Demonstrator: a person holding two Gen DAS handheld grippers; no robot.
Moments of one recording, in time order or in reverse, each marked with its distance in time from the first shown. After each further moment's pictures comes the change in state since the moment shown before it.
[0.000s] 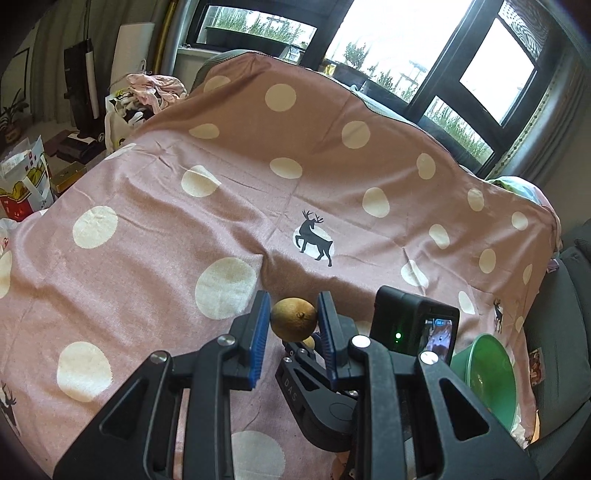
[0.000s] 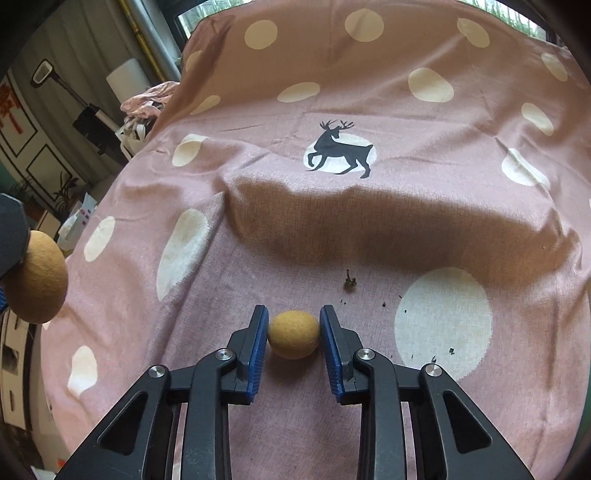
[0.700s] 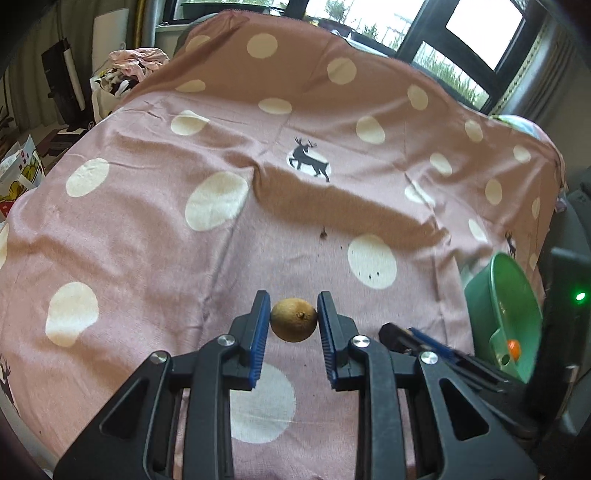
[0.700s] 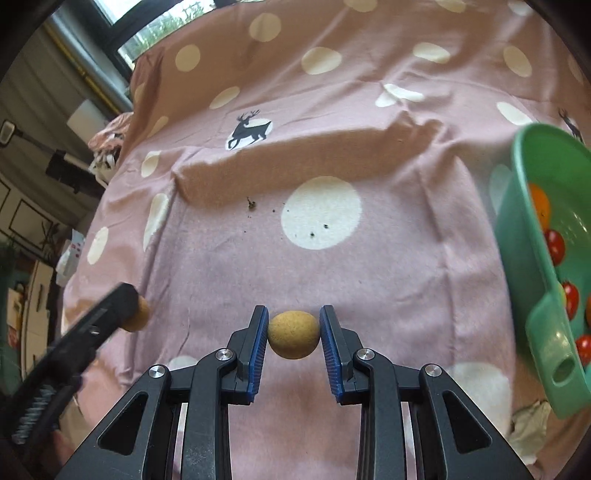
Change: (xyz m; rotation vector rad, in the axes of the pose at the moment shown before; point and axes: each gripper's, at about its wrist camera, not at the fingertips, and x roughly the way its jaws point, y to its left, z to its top) left arm 0.015 -0.012 -0.068 0.114 0.152 0.033; right arm -0.079 -0.055 -0.060 0.246 0.032 -0.041
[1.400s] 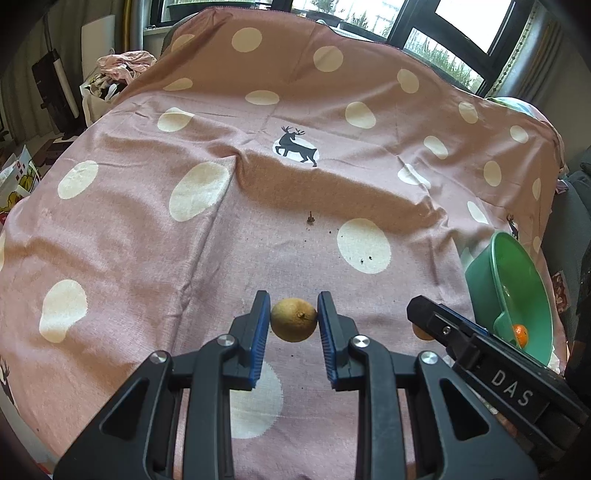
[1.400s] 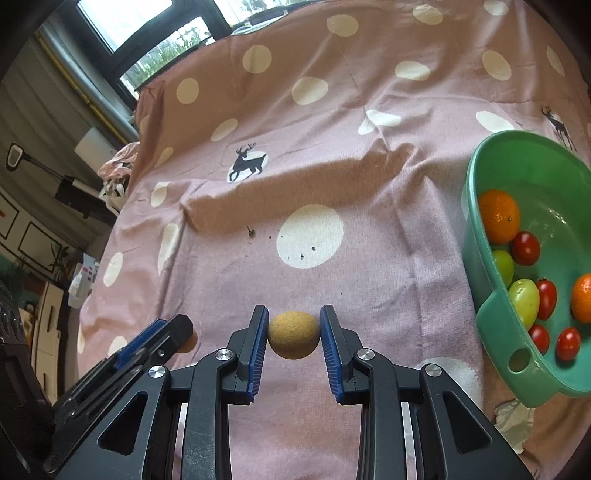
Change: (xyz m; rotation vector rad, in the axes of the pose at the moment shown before) left arm 0.005 -0.016 -0.009 0.042 0.009 0.011; right arm -0.030 -0.011 0.000 0.041 -0.092 0.032
